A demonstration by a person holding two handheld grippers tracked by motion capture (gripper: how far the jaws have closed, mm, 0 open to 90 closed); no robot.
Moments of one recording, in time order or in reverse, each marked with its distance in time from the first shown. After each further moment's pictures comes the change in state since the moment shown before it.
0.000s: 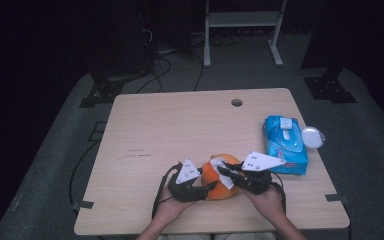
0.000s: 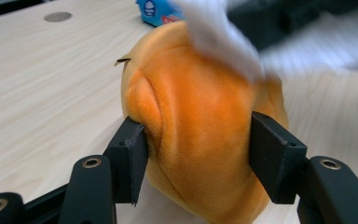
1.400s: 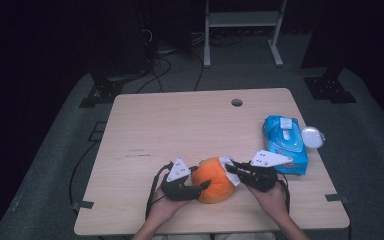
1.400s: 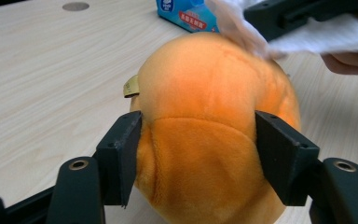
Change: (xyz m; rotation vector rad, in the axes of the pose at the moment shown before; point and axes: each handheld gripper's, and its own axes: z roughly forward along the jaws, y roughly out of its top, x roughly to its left) left arm 0.014 -0.012 -0.009 -0.008 0.003 -0.076; right arm -0.024 -0.026 -0.002 0.001 -0.013 0.125
